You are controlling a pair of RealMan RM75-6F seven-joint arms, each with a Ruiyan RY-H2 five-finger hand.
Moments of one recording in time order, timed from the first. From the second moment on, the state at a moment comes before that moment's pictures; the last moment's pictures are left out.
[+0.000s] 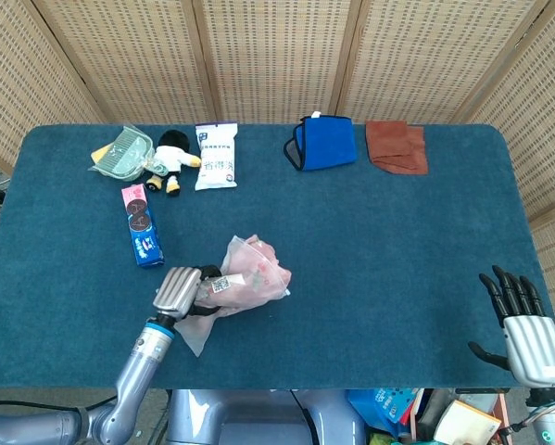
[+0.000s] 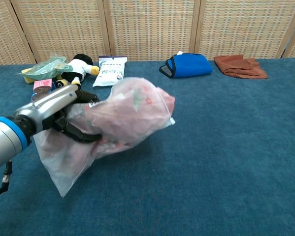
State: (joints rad) left arm -0.53 -1.73 -0.17 -1.59 1.21 1.18 0.25; right arm 0.05 -1.06 0.04 -1.74 -1.59 1.50 -0.07
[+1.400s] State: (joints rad) left arm -0.85 -1.86 -0.26 -1.07 1.61 1.29 -0.43; right arm 0.53 -0.72 0.30 -1.97 -1.41 0.99 0.57
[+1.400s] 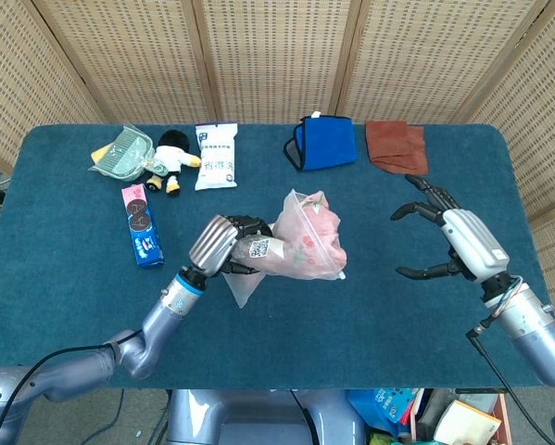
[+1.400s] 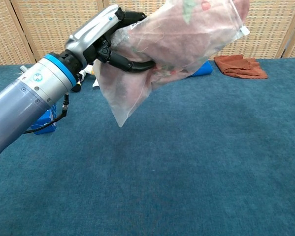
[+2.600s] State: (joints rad) left arm -0.92 -1.96 -0.26 -1.05 1.57 1.31 -0.42; right arm 0.72 -0.82 0.33 -2.13 -1.08 0.88 0.15
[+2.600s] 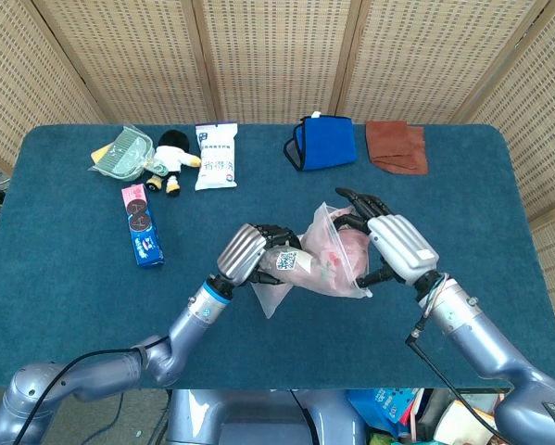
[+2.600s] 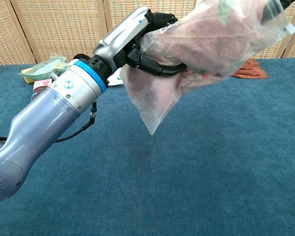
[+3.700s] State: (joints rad) left arm -0.91 -1.92 -0.25 -1.12 1.56 1.32 -0.37; right arm 0.78 -0.94 0.28 -2.13 -1.02 0.93 -0.05
